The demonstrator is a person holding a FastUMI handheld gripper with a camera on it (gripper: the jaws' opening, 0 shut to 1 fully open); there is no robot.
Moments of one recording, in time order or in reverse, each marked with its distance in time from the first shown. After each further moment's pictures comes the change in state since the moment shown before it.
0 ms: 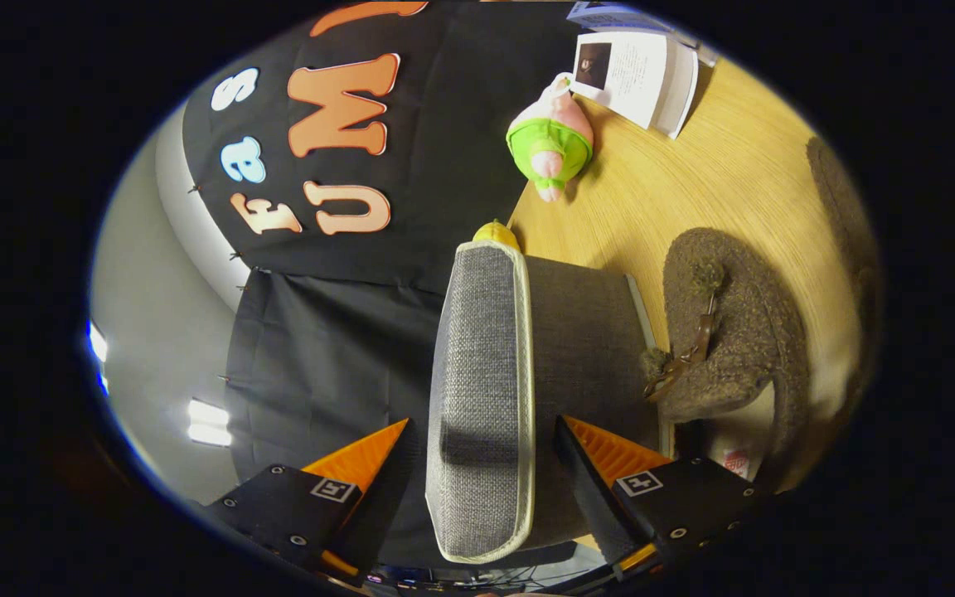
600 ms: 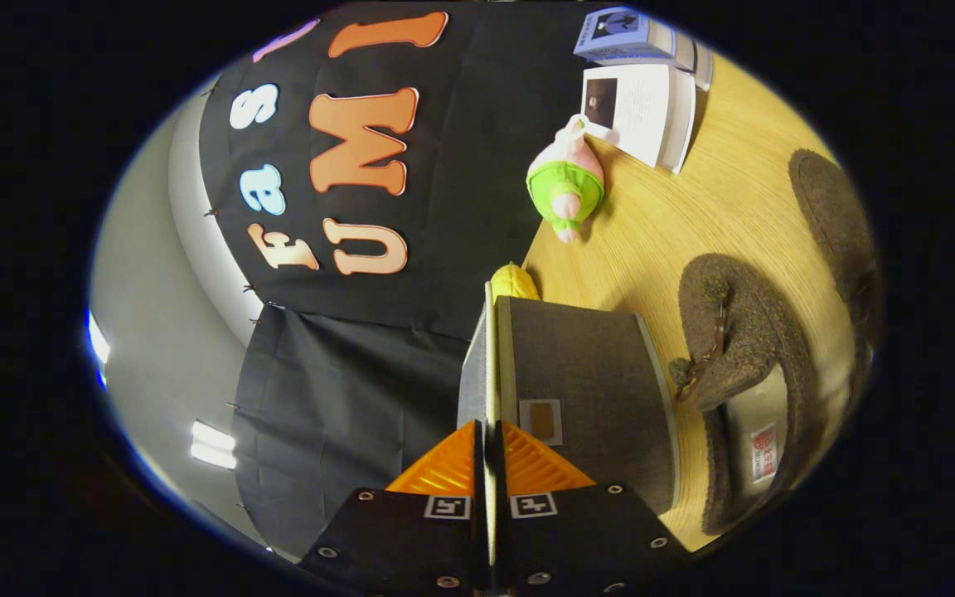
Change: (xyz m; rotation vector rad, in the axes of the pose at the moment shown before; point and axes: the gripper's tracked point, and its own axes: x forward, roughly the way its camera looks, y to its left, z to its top) arm -0.008 0.037 0.018 -0.022 -0.208 -0.015
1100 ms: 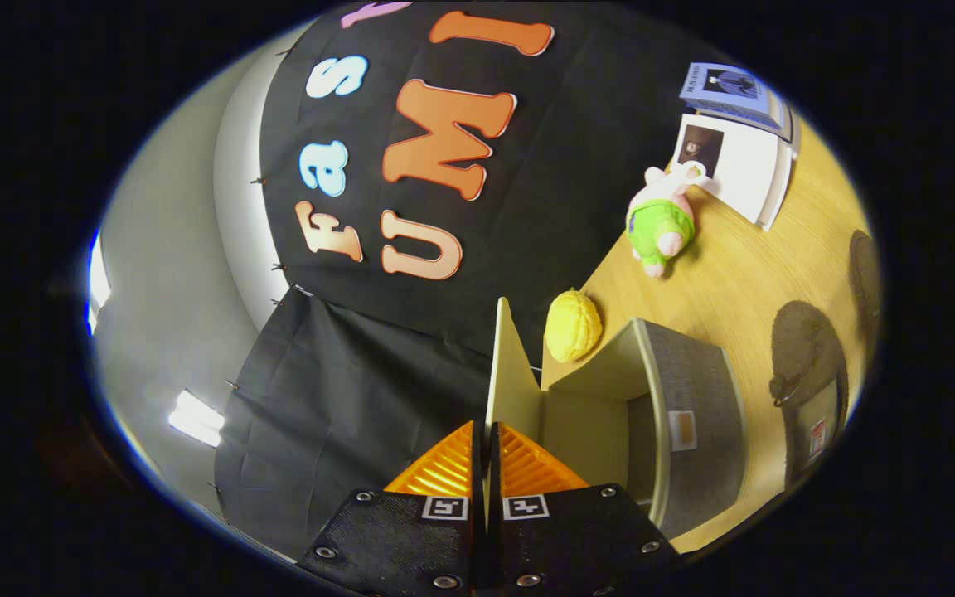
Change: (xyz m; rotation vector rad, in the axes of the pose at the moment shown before) arm 0.020 0.128 -0.019 -0.175 -0.054 0.088
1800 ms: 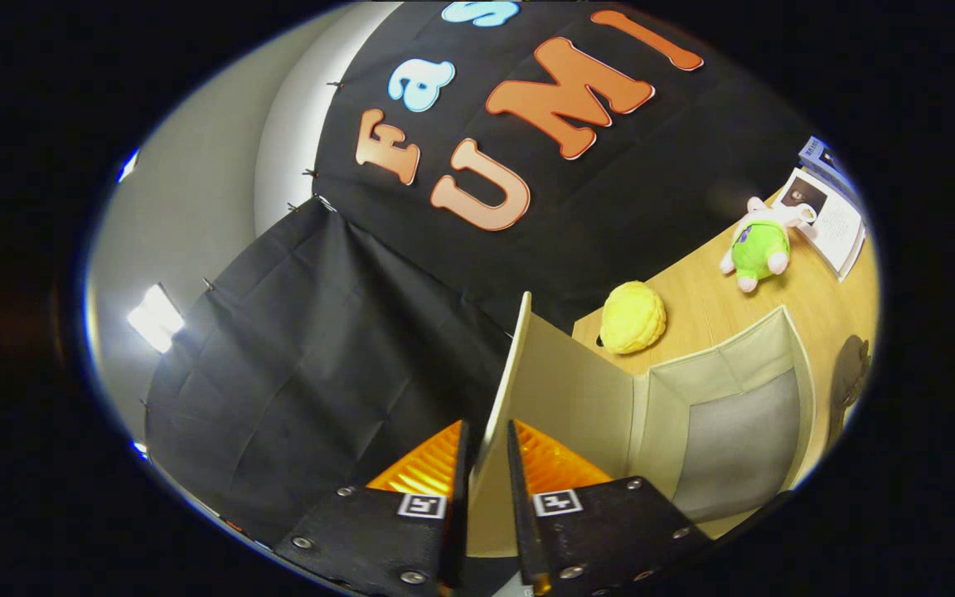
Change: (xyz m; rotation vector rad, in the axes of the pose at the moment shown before) arm 0.080 0.089 -0.090 -0.315 0.064 -0.051
